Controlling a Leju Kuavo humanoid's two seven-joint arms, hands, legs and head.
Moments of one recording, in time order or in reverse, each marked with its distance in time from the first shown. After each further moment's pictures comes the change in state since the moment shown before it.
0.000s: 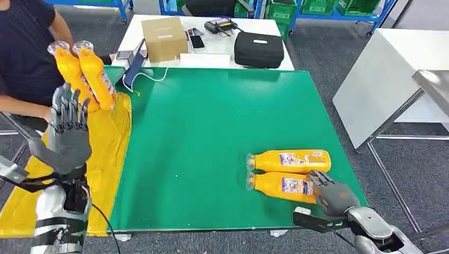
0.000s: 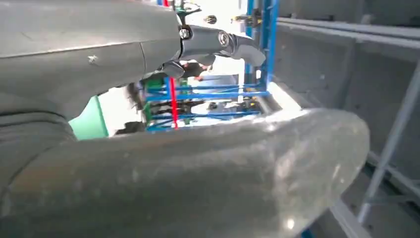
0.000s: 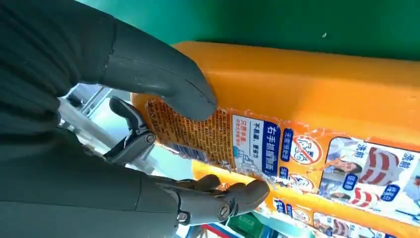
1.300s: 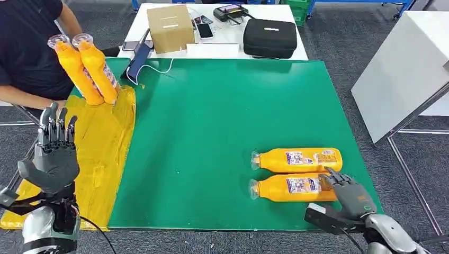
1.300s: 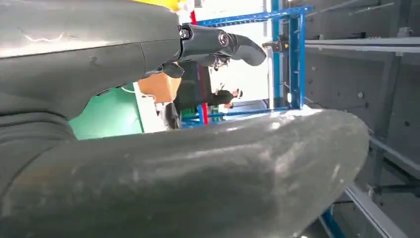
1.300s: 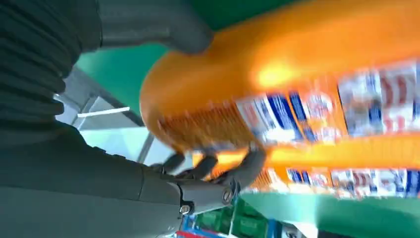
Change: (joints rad) left arm 0.125 0.002 0.084 -0.077 -0.050 -0.012 -0.015; right arm 0.163 0.108 -0.346 -0.210 0.016 0.029 -0.142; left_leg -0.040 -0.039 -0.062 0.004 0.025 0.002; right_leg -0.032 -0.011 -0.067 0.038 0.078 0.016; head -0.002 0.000
